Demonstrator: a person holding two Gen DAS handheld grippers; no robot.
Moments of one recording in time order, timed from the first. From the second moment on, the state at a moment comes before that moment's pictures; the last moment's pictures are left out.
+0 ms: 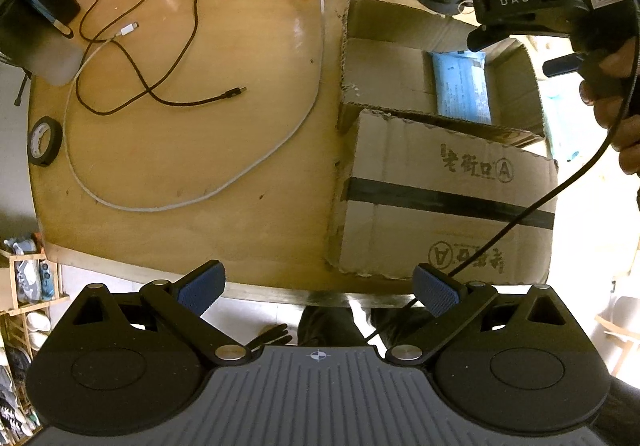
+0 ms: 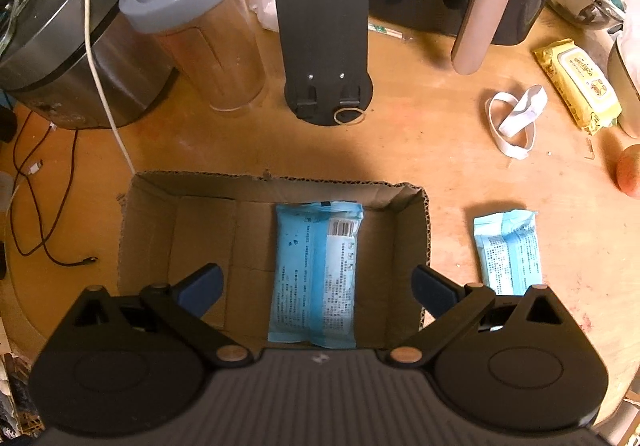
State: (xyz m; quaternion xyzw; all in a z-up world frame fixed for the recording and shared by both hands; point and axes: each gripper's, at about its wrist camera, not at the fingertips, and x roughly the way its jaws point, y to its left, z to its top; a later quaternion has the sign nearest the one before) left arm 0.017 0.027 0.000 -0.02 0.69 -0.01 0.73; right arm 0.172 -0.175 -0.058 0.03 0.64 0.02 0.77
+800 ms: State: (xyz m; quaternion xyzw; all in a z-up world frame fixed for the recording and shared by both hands) left arm 0.016 0.004 0.003 -0.02 0.68 -0.01 0.73; right arm 0.163 -0.223 -0.061 0.04 0.64 0.00 0.77
